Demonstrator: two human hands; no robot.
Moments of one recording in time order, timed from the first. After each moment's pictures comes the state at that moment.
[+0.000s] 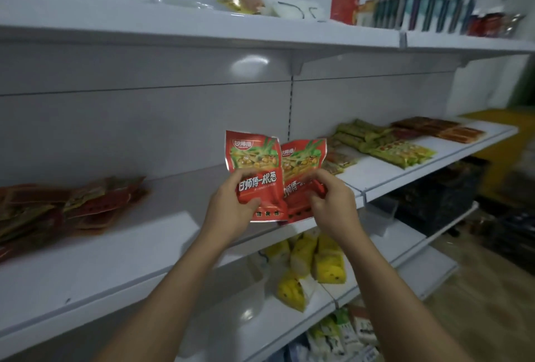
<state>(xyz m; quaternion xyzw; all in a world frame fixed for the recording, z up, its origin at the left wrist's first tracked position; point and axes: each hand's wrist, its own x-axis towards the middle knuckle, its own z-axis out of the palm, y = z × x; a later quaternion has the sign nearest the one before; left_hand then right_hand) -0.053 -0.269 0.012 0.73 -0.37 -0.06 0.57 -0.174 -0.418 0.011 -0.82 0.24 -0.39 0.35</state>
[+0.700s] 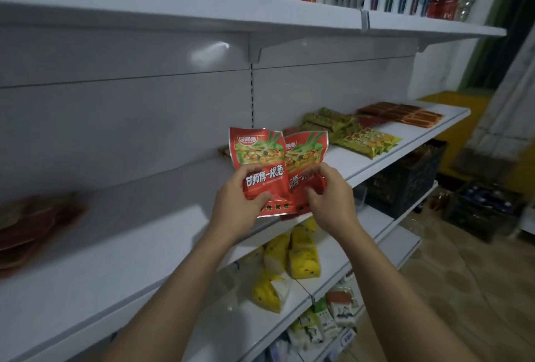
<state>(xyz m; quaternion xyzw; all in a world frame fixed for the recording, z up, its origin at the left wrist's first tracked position) -0.062 -0.365 0.004 0.69 -0.41 -0.11 0.59 -0.185 -0.492 0.002 -0.79 0.31 -0.41 0.33</state>
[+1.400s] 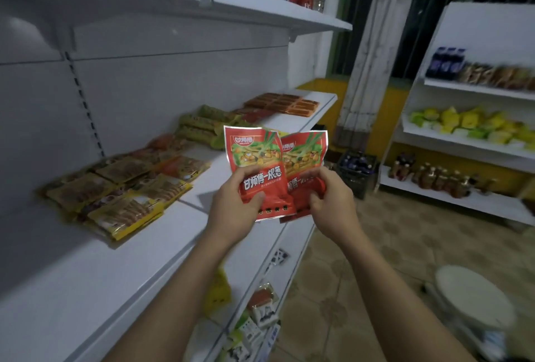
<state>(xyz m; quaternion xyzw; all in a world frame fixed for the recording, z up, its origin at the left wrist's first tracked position) -0.139 -0.578 -0.011 0.58 -0.53 -0.24 0.56 -0.308 -0.638 -0.009 -0.71 0.49 -0.44 0.24</state>
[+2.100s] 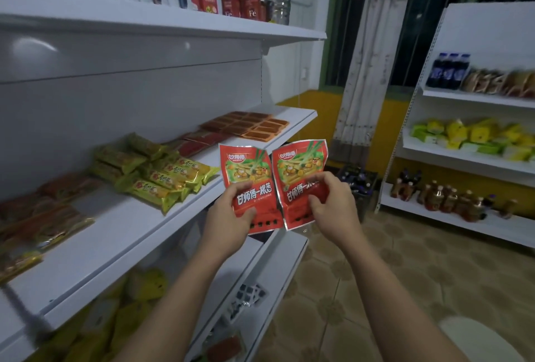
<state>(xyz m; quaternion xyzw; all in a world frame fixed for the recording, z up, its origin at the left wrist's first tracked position) -0.284 -0.812 -0.023 0.63 -0.50 -0.24 0.54 -0.467 -0.894 -0.014 -0.70 0.50 -0.43 0.26</state>
